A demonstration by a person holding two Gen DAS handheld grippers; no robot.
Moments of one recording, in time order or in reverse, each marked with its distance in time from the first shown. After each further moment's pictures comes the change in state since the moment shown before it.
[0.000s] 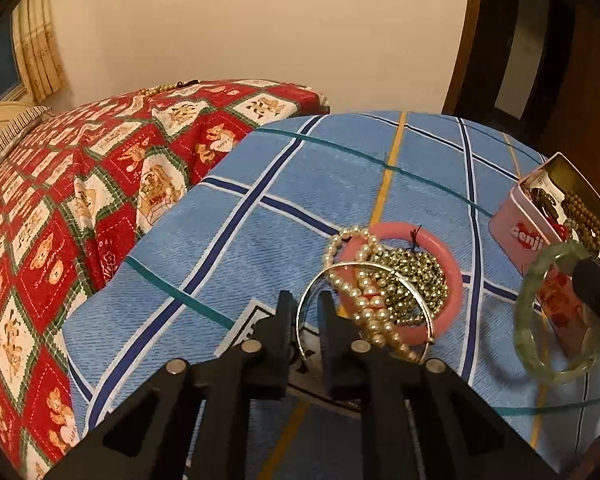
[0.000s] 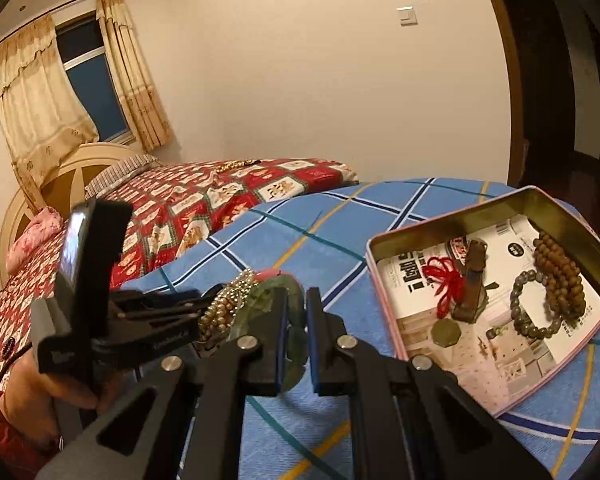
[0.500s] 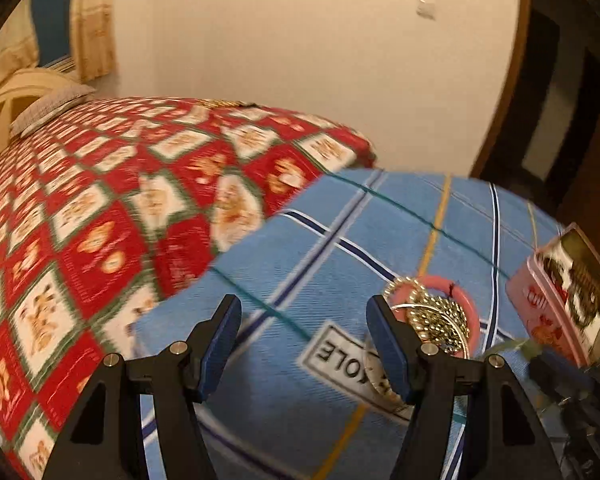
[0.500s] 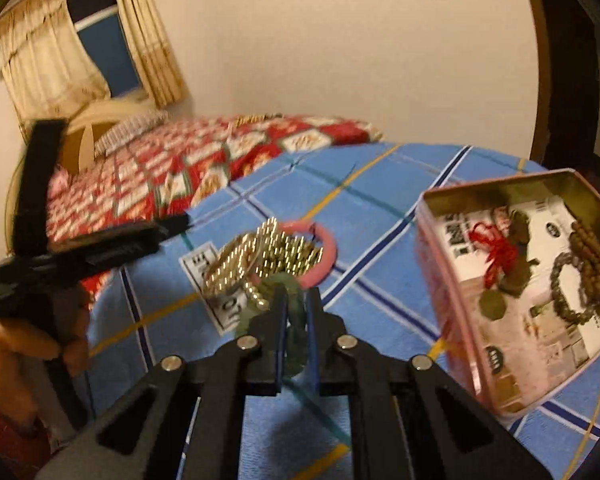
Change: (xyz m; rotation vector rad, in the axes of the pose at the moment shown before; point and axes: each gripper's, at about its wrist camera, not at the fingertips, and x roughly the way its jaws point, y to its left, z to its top) left arm -0.022 0.039 0.001 -0.149 -0.109 0.060; right arm 0.016 0.016 -0.015 -0.070 0.126 0.036
